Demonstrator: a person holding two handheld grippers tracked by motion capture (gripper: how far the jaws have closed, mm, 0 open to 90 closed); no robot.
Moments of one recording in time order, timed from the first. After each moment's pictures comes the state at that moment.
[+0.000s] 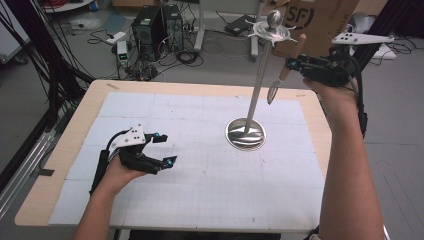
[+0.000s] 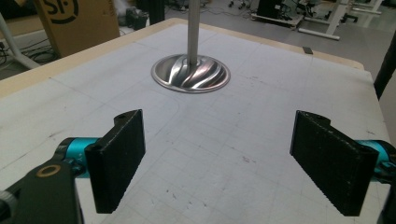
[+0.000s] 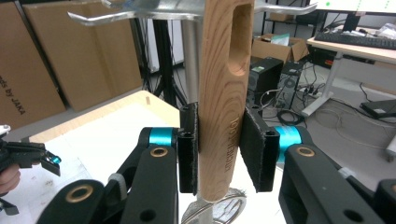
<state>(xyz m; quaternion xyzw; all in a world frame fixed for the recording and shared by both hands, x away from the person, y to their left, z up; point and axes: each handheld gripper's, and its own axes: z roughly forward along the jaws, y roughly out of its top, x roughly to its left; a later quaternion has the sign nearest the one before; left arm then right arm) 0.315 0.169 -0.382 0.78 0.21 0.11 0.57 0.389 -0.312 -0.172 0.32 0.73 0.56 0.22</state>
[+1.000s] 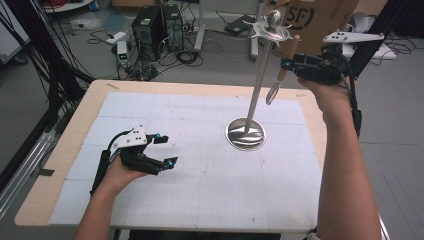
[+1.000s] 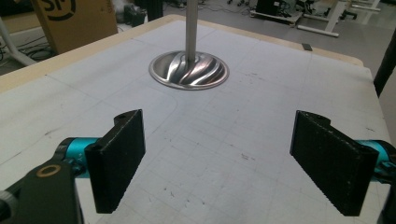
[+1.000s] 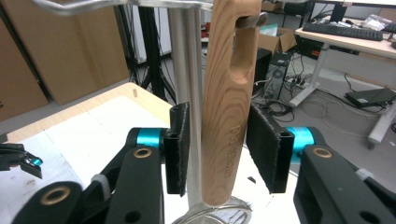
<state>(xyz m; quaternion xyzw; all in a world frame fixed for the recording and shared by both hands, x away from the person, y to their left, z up) 0.315 0.167 -0.384 0.79 0.21 0.11 0.57 0.393 -0.304 -0.174 0.34 0.73 0.54 0.24</state>
